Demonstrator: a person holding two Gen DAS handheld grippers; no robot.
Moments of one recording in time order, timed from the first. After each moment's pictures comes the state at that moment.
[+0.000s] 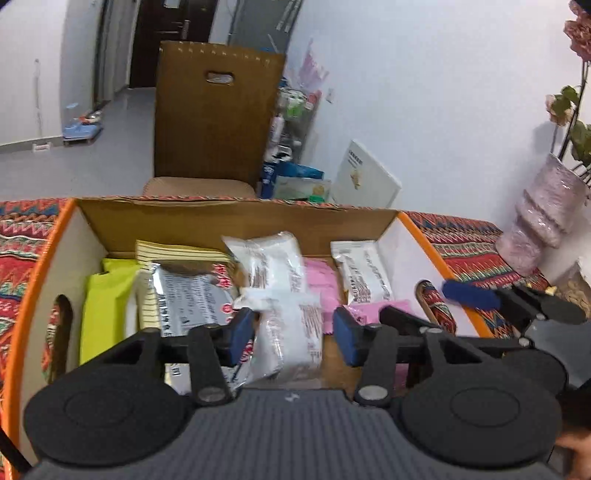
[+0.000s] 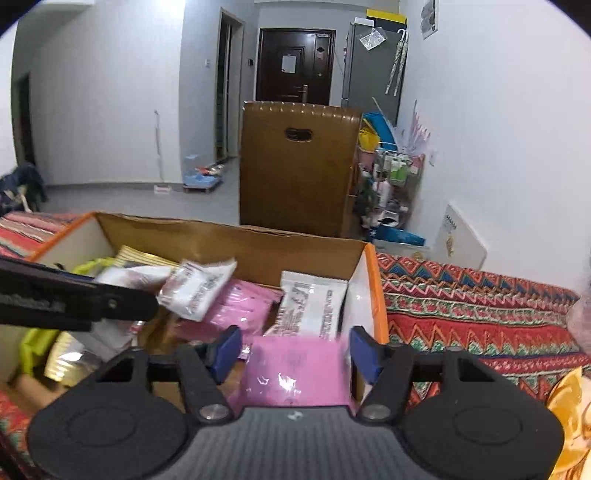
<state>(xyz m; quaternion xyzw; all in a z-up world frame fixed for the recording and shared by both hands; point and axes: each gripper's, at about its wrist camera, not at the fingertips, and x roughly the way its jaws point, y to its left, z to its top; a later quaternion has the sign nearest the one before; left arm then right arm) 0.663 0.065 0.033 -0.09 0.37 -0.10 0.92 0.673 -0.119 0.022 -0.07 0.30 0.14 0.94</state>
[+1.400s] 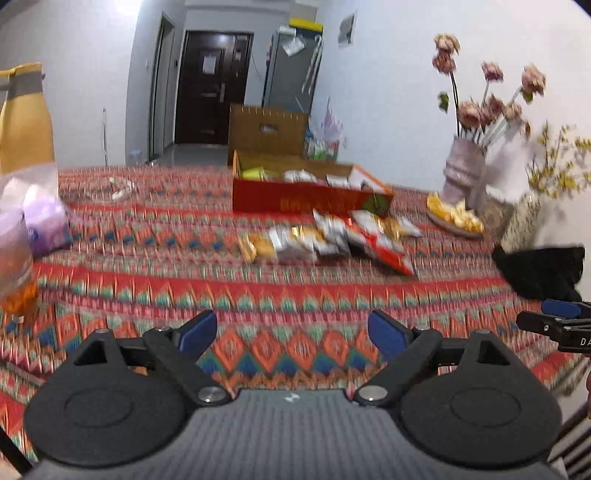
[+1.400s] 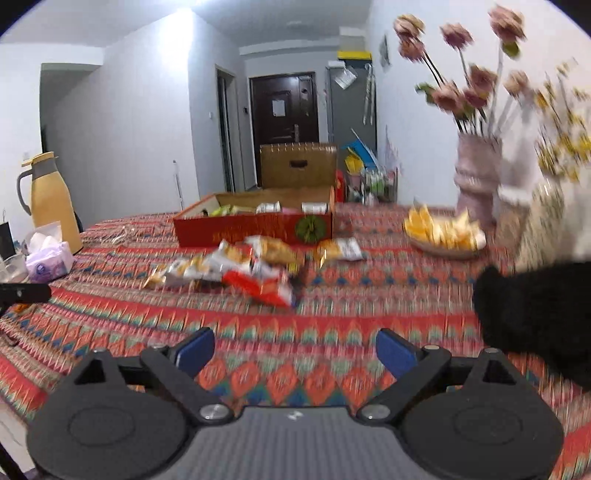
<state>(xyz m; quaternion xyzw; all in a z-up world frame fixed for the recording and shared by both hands) 0.143 0.089 0.055 -0.06 0.28 -0.03 0.96 0.185 -0.245 0.031 0.01 0.26 0.15 0.96</state>
